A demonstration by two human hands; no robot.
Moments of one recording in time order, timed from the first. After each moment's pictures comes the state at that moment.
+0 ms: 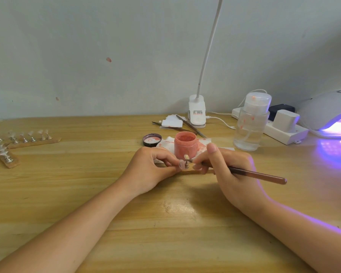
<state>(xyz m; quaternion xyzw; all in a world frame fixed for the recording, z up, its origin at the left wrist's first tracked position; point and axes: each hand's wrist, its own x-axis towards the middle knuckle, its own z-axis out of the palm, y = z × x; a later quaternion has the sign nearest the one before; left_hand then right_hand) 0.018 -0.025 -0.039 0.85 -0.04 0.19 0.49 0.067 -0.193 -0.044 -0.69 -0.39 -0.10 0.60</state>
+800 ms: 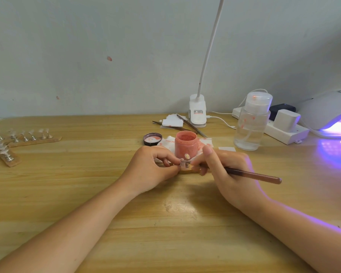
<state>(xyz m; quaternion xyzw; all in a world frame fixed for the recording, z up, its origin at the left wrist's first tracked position) 0.017 -0.025 -0.039 0.86 -0.02 0.19 0.47 0.067 -0.194 -0.045 -0.71 -0.41 -0.10 0.57</state>
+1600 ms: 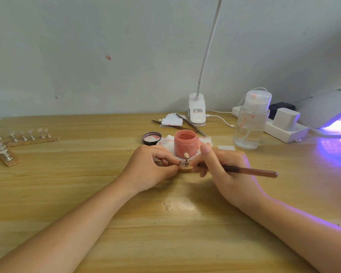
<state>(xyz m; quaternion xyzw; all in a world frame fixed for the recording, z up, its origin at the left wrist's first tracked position) 0.018 -0.024 -0.039 0.85 -0.02 0.20 0.48 0.067 -0.193 -0.044 -0.72 -0.39 -0.08 0.57</state>
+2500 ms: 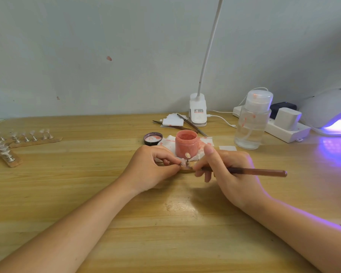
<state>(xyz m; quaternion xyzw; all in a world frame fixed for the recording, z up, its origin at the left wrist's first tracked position) 0.017 -0.023 -0.038 0.85 -0.03 0.19 0.48 0.064 -0.193 -0.041 -0.71 -0.39 -0.10 0.57</state>
